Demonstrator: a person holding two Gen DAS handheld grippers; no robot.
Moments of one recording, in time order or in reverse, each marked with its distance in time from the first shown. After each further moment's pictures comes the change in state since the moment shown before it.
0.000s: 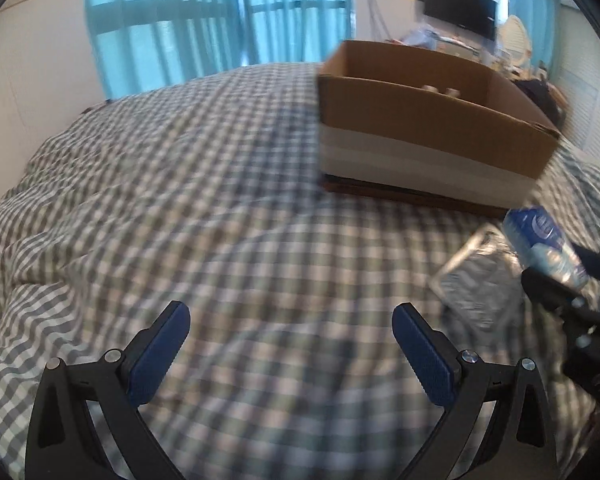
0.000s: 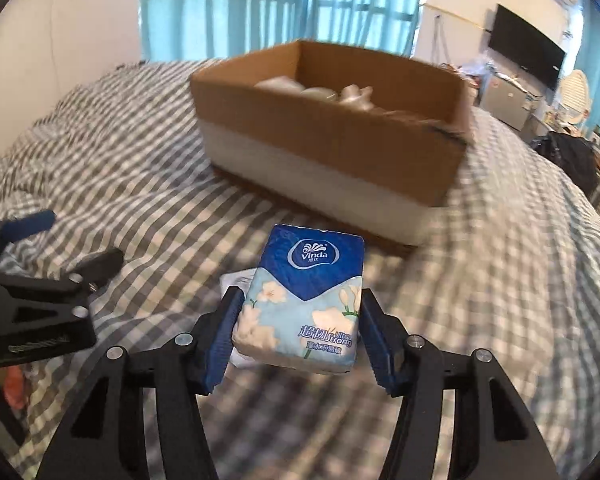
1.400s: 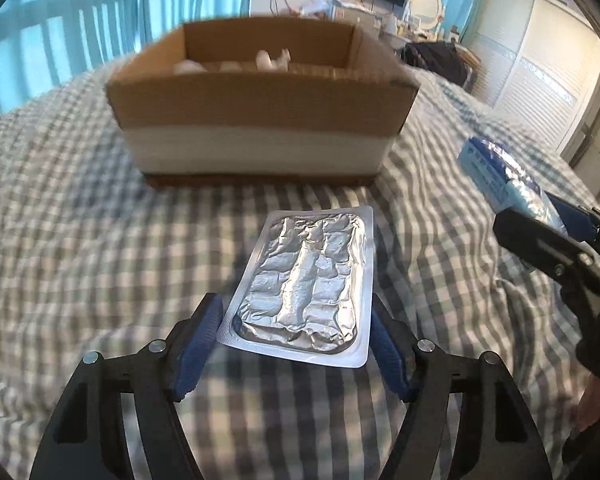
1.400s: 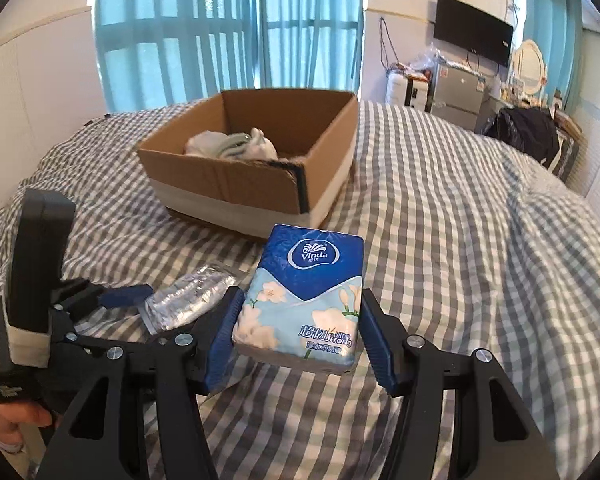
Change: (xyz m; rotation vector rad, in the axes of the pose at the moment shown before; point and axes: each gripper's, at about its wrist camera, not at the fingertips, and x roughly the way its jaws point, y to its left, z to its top) left arm -0.014 -0.075 0.015 0.137 0.103 -0.328; right arm -0.069 -0.047 -0.002 0.103 -0.070 -0.048
